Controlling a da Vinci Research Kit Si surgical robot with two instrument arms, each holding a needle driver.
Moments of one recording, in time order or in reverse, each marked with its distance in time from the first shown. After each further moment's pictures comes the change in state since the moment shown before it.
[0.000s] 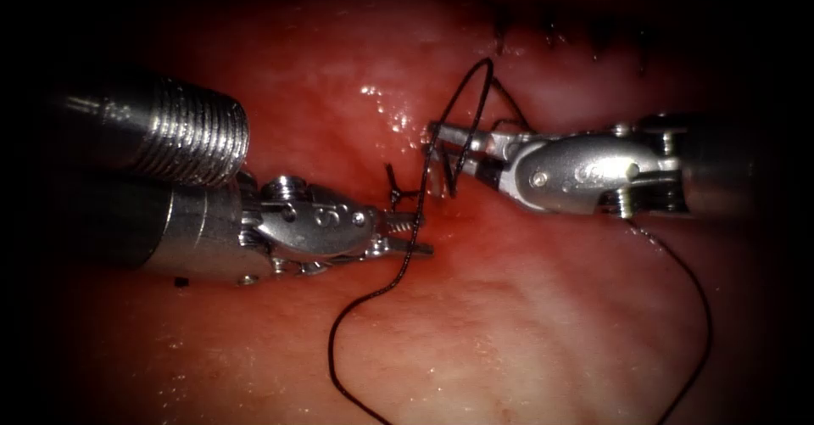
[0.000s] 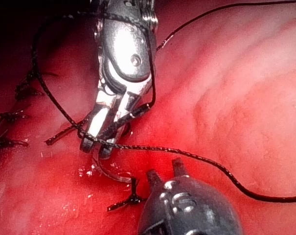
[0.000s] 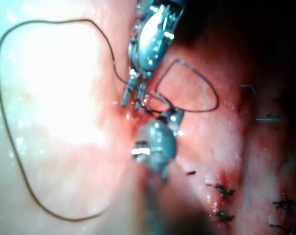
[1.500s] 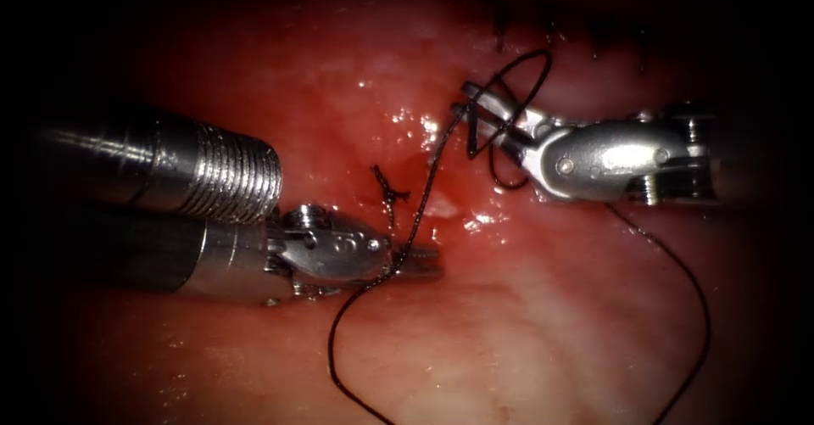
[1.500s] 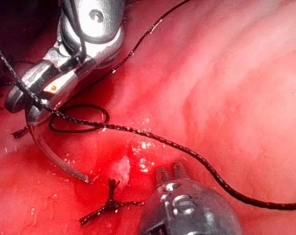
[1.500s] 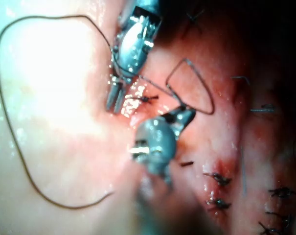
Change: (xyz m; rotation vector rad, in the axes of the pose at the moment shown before) right arm -0.001 0.003 0.001 -0.147 -0.080 0.106; left arm -0.003 0.002 0.003 -0.067 -0.069 0.032
